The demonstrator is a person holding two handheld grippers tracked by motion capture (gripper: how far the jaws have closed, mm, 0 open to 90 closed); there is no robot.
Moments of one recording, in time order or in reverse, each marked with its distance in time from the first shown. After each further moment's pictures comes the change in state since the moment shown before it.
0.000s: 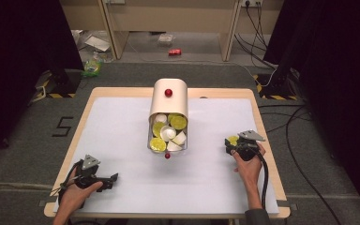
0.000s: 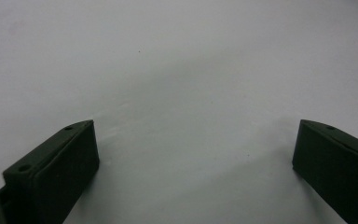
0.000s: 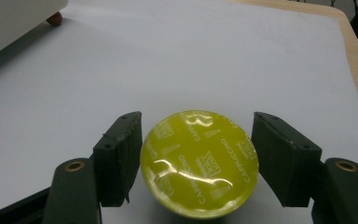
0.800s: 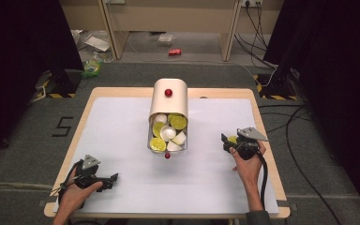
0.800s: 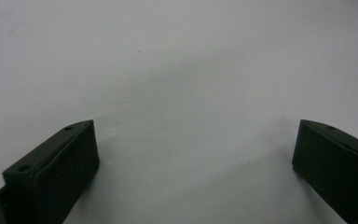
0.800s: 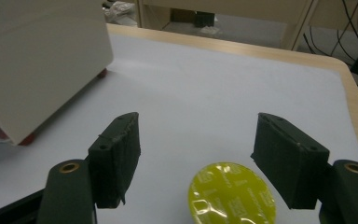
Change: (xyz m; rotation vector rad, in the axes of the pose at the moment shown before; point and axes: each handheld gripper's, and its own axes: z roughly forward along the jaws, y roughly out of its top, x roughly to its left) left arm 0.000 0.000 0.000 0.000 0.000 0.000; right arm 0.018 0.023 -0.027 -0.135 0.057 -0.018
